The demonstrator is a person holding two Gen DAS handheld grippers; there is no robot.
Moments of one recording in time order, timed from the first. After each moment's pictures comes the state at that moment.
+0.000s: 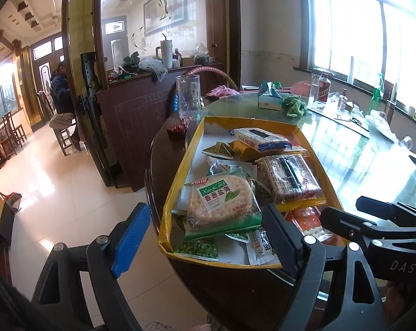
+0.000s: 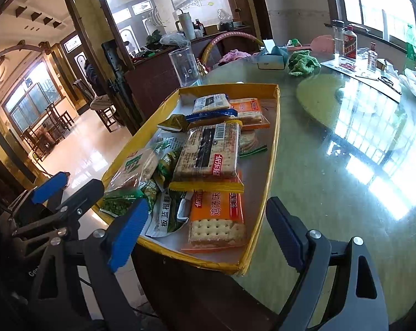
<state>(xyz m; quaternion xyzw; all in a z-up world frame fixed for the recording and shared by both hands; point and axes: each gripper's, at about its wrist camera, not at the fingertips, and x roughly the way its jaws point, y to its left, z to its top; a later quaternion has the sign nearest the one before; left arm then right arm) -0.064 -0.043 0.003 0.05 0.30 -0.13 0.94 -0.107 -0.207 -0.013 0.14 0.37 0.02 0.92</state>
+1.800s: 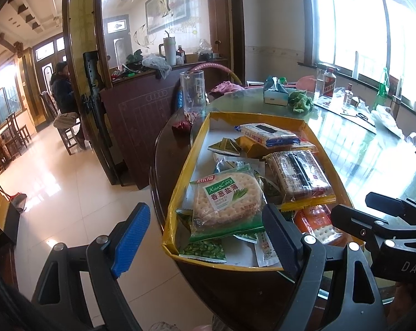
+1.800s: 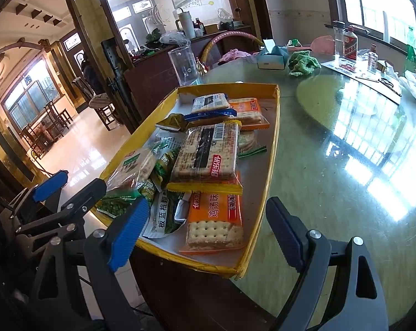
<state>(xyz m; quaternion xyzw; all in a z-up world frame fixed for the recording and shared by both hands) -0.059 -0.043 -0.003 0.06 0.31 -0.12 0.94 -0.103 -0.203 -0.013 0.13 0.37 0.02 0.92</state>
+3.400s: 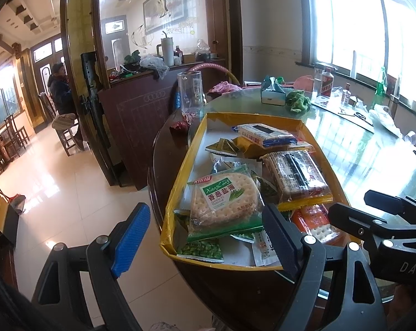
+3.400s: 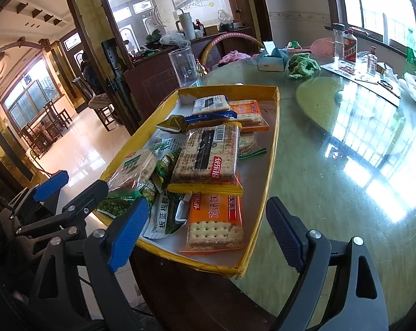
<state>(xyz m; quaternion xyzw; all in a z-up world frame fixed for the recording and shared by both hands) -0.053 -0.040 -0.002 0.07 0.31 -0.13 0.94 -0.104 -0.202 -0.012 0.13 0.36 0.01 0.92</state>
